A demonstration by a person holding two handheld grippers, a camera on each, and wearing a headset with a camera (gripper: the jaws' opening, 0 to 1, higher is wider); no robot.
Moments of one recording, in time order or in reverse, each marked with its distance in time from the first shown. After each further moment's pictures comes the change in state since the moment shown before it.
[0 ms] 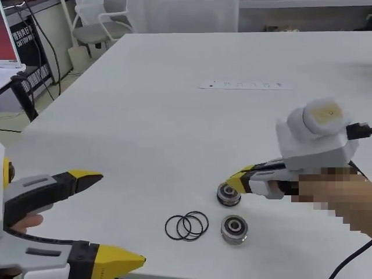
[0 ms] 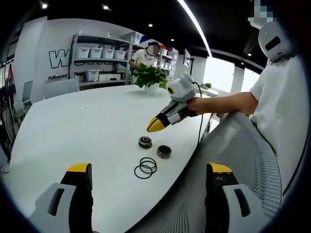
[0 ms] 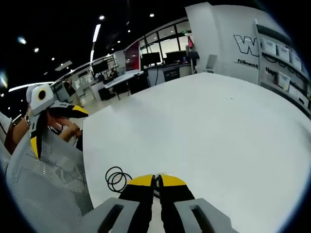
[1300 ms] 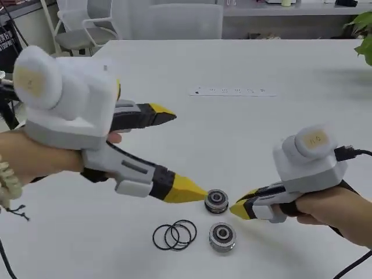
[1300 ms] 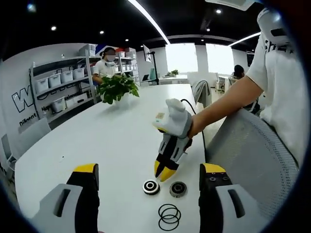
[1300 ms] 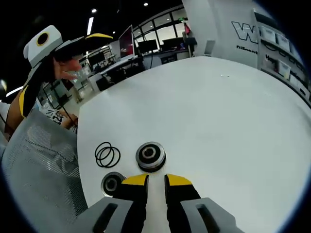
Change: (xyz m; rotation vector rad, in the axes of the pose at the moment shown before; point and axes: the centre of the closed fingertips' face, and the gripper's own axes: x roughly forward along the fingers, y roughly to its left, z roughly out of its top) left arm 0.109 -0.005 0.098 0.367 -0.013 -0.210; right arm 0.006 -0.013 -0.052 0.029 0.123 0.023
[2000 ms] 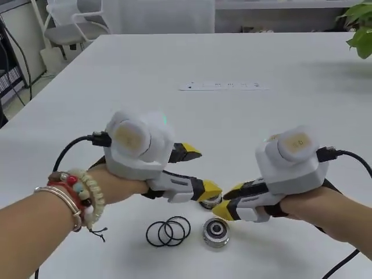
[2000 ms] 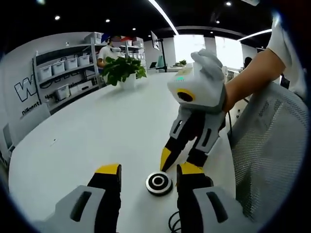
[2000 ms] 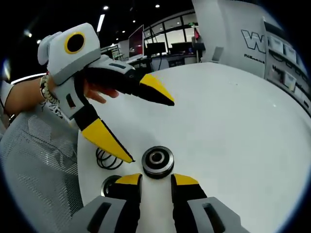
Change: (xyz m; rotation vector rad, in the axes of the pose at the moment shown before) left arm 0.075 0.010 -0.076 -0.039 0.099 0.059; right arm 0.011 0.008 0.005 -0.079 -0.028 0.010
